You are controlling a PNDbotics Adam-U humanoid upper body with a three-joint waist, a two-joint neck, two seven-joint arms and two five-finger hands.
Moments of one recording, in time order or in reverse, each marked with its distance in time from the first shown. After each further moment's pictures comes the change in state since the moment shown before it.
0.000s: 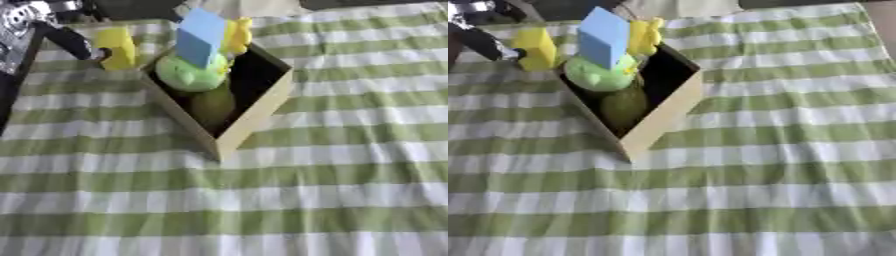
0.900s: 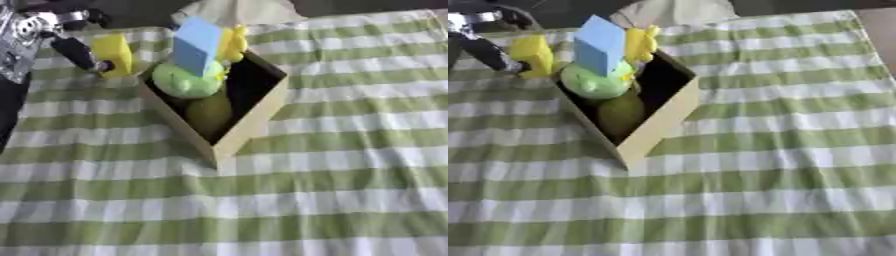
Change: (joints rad) left arm 0.012 0.000 -0.002 0.000 -0.057 -0.013 0.044; right arm 0.001 0.000 -0.011 0.000 -0.009 0.003 -0.010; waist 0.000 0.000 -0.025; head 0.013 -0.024
